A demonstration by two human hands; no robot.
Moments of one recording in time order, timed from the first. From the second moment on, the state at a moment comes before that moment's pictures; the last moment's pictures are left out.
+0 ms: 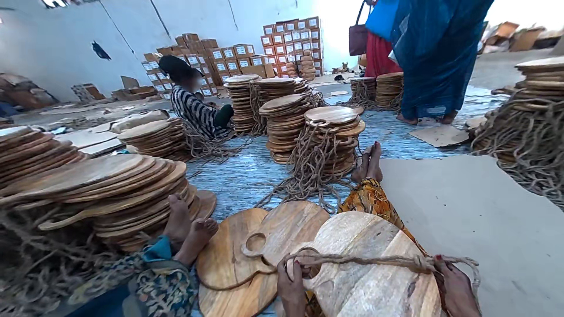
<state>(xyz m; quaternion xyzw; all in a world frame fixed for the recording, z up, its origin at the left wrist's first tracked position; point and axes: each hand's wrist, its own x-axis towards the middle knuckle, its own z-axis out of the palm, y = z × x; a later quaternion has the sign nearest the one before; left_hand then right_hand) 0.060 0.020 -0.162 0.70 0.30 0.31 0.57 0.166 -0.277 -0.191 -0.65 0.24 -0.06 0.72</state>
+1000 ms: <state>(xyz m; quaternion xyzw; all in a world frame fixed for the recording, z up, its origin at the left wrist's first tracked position) 0.170 -0.138 -0.112 0.90 -0.23 -0.15 0.34 0.160 -0.278 -0.165 -0.65 0.23 -0.05 0.73</state>
